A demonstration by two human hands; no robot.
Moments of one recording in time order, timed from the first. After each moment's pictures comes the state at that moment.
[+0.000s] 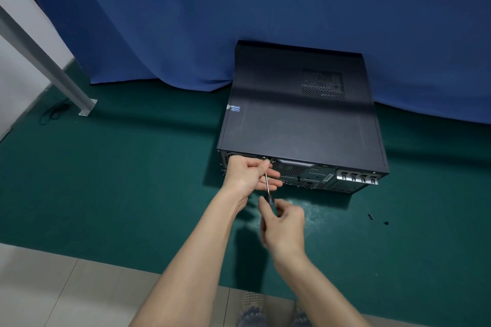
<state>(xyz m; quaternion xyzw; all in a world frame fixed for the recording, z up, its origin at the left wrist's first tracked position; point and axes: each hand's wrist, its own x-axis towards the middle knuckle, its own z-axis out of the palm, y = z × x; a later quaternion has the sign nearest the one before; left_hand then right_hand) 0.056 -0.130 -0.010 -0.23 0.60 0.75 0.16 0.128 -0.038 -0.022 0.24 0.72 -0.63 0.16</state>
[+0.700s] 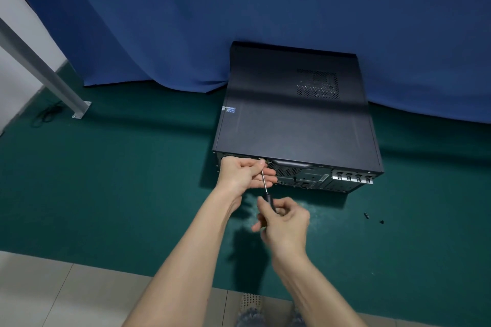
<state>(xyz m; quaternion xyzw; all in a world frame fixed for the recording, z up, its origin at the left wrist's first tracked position) 0.053 -0.133 -0.015 -0.23 0.58 0.76 0.14 0.127 -0.038 -0.014 0.31 0.60 -0.73 0.14</state>
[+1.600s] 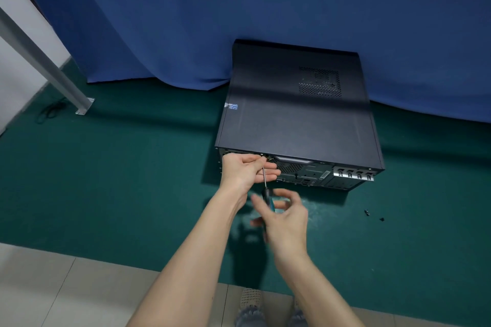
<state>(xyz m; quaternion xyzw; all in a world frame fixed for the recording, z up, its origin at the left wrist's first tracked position) 0.057 -0.126 -0.018 -0.24 0.55 0.79 0.09 0.124 -0.038 -0.008 0.35 0.56 -0.74 0.14</state>
